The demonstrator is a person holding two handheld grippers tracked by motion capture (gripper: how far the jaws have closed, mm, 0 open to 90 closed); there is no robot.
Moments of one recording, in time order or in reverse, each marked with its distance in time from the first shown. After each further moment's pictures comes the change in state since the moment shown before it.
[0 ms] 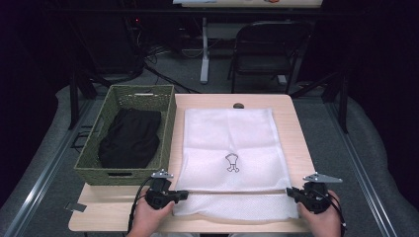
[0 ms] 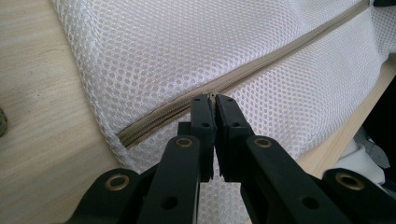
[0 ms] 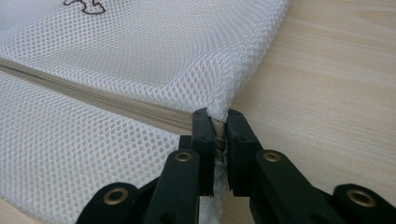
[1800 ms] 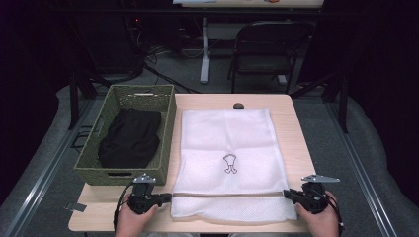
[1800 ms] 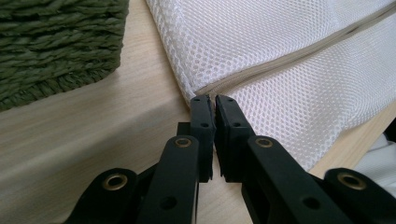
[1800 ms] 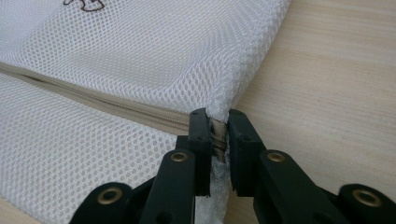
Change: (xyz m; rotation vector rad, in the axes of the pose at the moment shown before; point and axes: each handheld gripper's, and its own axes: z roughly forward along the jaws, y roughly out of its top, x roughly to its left) left arm 0.029 -0.025 -0.027 -0.020 0.079 -0.033; right arm -0.003 -0.005 0.010 0.026 0.056 0.043
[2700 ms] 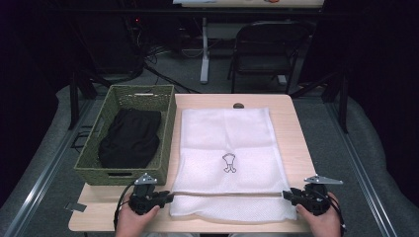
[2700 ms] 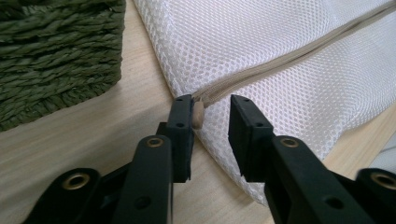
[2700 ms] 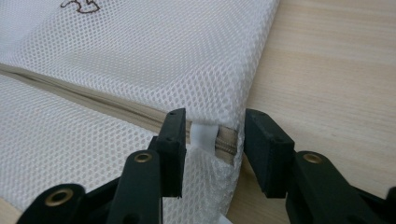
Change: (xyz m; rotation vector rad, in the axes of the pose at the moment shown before) left arm -0.002 -0.001 0.001 -0.034 0.020 0.058; right arm -0.005 -0.005 -0.001 -0.044 -0.001 0.008
